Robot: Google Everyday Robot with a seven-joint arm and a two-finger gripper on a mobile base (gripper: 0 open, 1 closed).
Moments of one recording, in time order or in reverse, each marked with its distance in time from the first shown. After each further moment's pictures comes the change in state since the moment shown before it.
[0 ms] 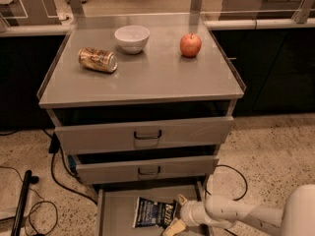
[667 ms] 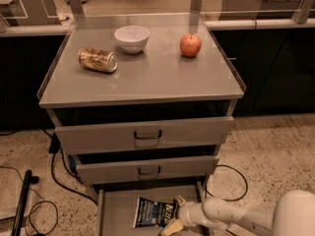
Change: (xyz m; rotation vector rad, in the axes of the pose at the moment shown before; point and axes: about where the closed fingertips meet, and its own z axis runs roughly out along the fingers) arm 0.021 -0.014 0.035 0.009 -0.030 0.029
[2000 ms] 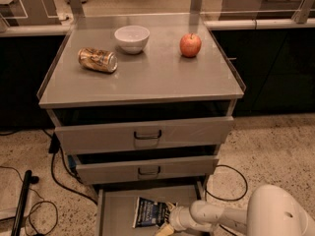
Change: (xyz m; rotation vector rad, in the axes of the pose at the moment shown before) arm 0.024 0.011 0.068 -0.039 0.042 -0.052
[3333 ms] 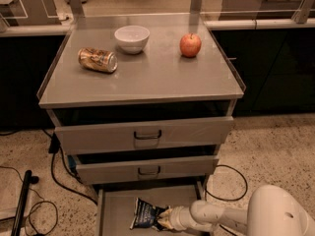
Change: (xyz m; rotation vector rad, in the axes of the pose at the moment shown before) arm 0.000 0.000 0.000 0.000 0.000 0.000
